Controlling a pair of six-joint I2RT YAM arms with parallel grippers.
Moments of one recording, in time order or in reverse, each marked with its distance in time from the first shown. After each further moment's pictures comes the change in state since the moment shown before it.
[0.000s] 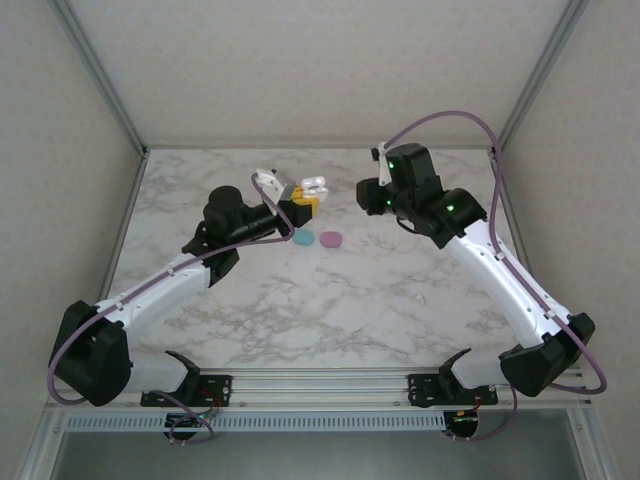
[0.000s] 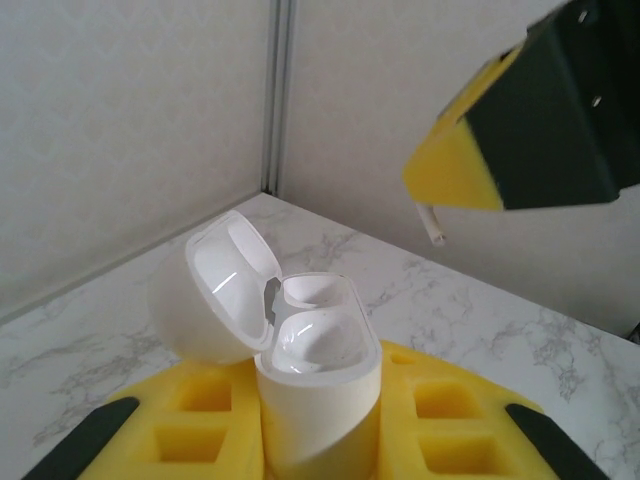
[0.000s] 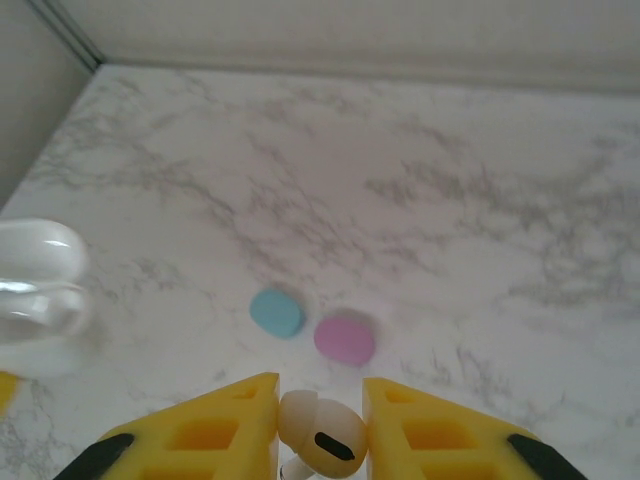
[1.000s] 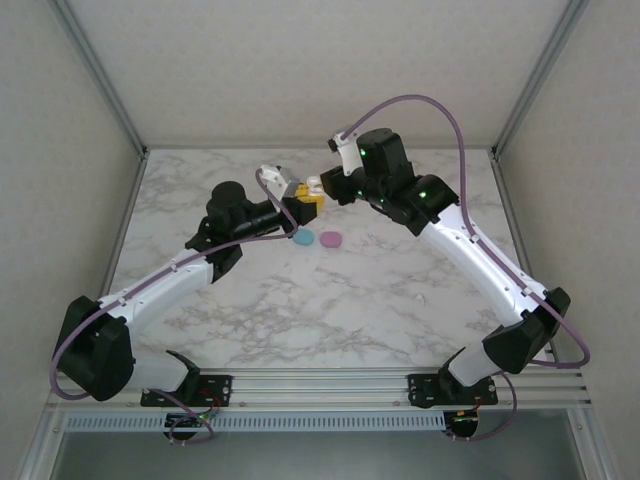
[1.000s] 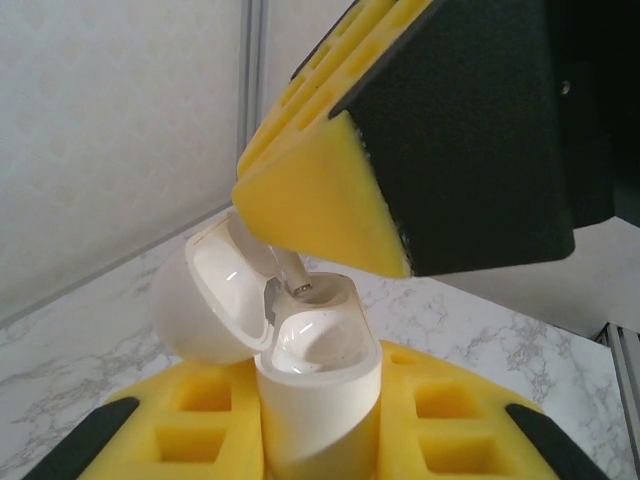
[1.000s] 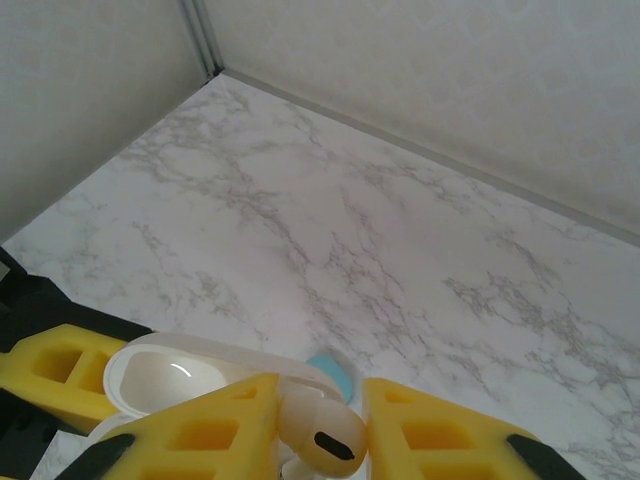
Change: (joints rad) left arm -0.013 0.025 0.036 0.003 0.037 -0.023; right arm 0.093 0.150 0.143 0.089 -0.071 -0.216
